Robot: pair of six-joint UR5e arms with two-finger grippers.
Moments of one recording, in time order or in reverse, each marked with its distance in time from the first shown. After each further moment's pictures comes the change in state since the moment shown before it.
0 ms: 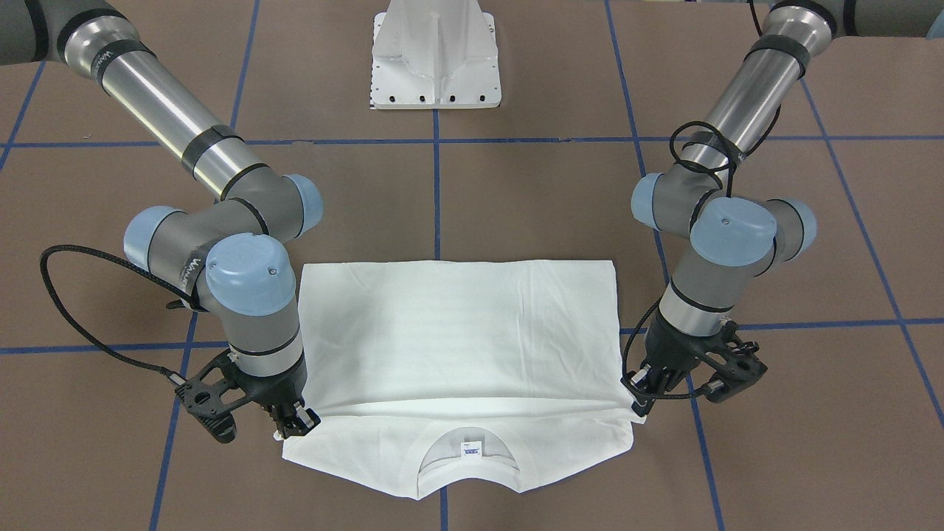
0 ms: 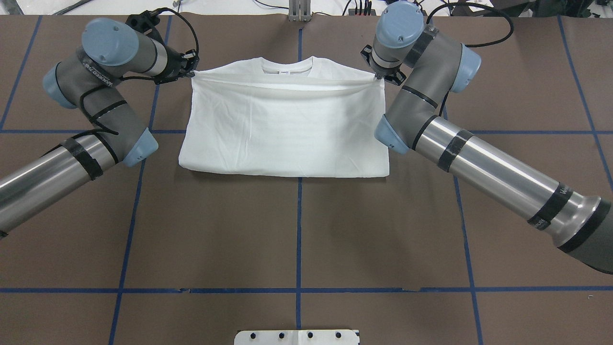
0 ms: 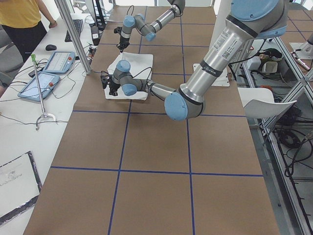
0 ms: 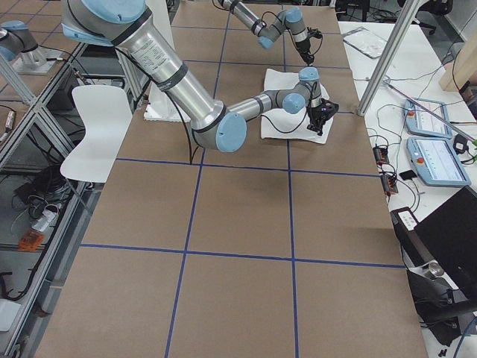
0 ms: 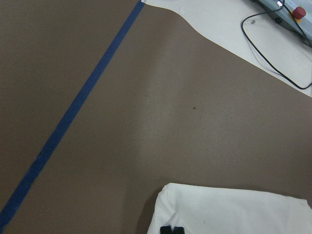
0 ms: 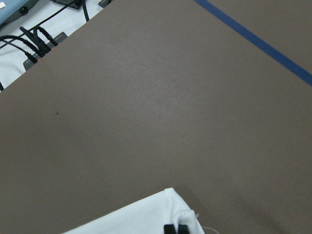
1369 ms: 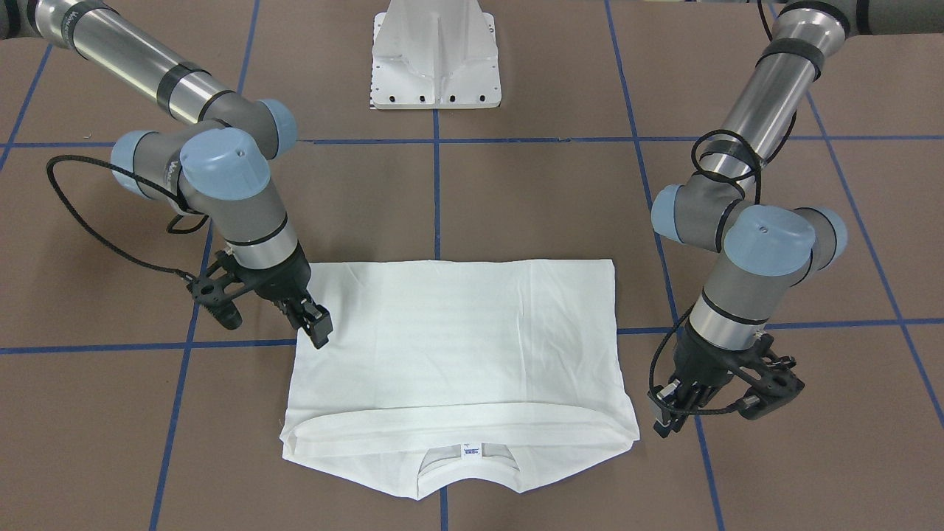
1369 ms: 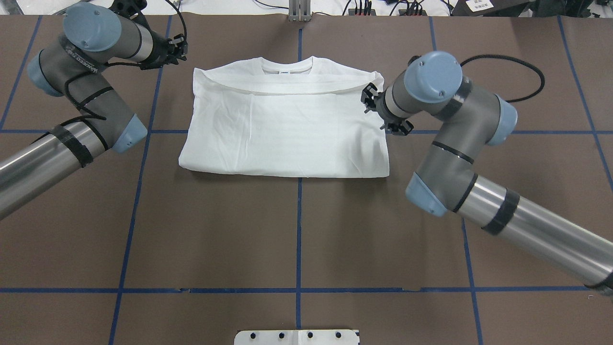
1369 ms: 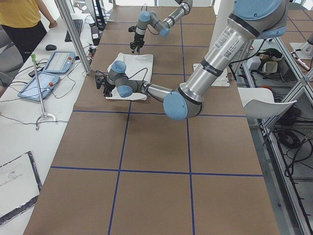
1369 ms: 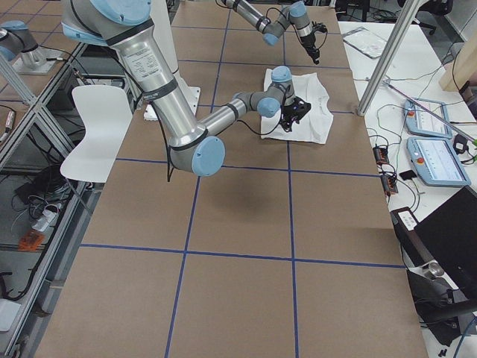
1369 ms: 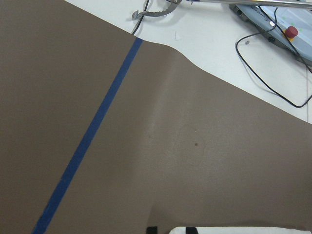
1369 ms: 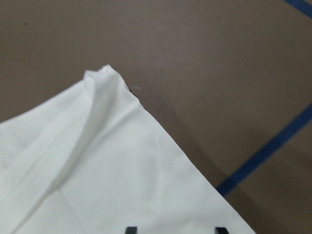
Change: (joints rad) left arm -0.051 0.003 0.025 -0.058 -0.010 0.062; right arm -0.126 -0.321 0.489 -0.001 0.067 0.191
